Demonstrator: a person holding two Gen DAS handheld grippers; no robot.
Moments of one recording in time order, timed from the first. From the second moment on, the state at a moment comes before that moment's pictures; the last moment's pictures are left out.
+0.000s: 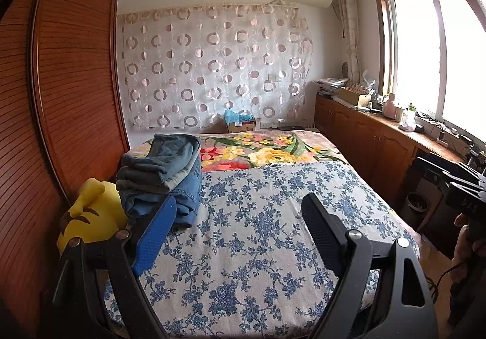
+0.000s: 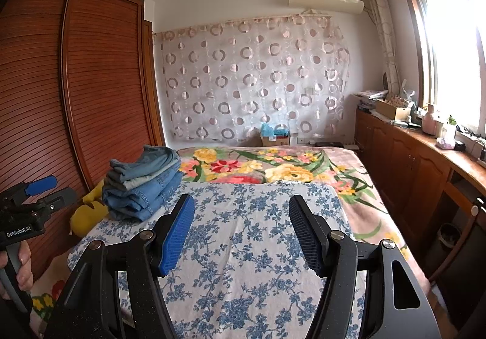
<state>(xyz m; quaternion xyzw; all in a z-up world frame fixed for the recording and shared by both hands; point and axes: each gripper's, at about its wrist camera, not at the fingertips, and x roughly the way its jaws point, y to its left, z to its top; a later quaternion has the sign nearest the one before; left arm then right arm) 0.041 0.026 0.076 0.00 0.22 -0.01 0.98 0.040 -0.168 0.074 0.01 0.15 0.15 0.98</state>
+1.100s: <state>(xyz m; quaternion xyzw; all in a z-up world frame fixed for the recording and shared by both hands) 0.040 0.026 0.073 0.00 0.22 -0.01 0.98 0.040 -0.172 0.074 0.01 0.14 0.16 0.98</state>
